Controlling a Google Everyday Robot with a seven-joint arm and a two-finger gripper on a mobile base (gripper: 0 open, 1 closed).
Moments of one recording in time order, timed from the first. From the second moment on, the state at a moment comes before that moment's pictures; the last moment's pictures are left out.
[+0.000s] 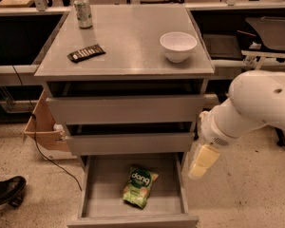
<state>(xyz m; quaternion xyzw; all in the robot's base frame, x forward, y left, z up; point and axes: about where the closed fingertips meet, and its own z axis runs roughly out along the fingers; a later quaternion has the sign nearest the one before) 0.466 -0.162 0.737 -0.58 0.80 0.04 0.17</state>
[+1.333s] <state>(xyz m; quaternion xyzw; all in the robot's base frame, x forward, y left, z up) 0.529 -0.057 0.470 -0.53 0.81 0.13 0.20</state>
